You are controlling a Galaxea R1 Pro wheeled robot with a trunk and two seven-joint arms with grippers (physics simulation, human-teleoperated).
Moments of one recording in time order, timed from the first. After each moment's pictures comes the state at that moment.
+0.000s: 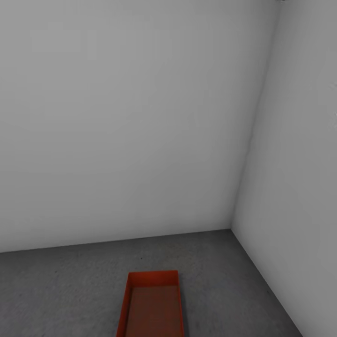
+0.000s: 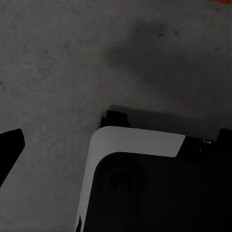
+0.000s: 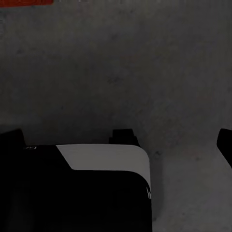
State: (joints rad) left arm -0.25 0.09 -0.01 0.00 0.21 0.02 -0.07; right arm -0.28 0.05 0.57 0.03 -0.59 -0.06 -0.09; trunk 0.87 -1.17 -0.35
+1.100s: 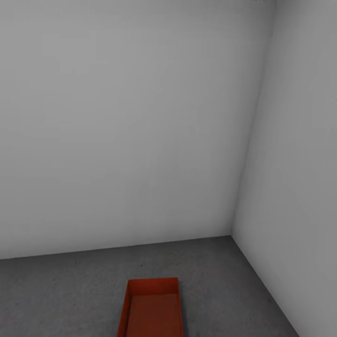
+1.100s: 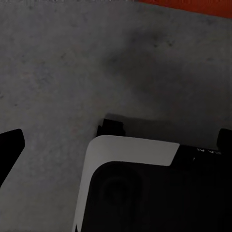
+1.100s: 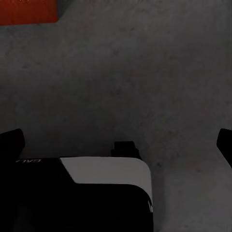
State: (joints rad) left arm -0.25 0.09 -0.01 0.00 0.21 0.03 -0.07; right arm -0.28 0.05 0.57 0.03 -0.59 -0.06 -0.09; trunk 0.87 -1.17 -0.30
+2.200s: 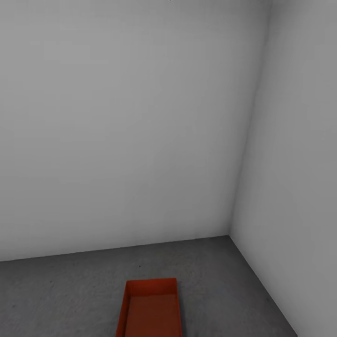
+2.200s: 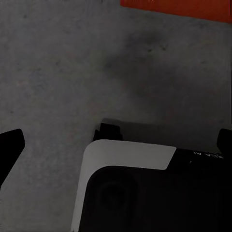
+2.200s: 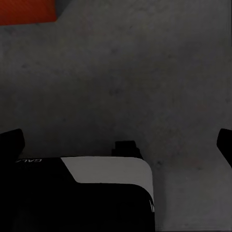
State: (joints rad) left arm -0.25 0.08 -0.01 0.00 0.20 0.02 -0.07; right arm -0.28 0.05 0.57 0.03 -0.59 -0.06 -0.08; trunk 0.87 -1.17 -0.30
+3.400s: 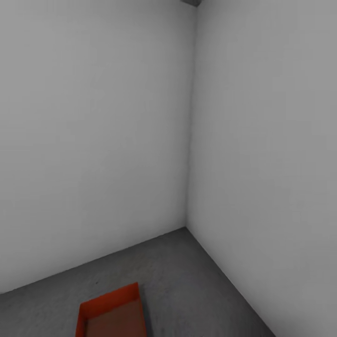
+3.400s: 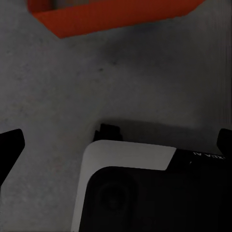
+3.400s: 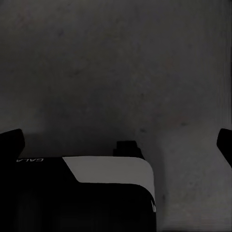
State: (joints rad) left arm -0.25 0.08 -0.01 0.00 0.20 0.02 -0.07; right arm -0.28 0.05 0.57 0.03 -0.59 -0.06 -0.08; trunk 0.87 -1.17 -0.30
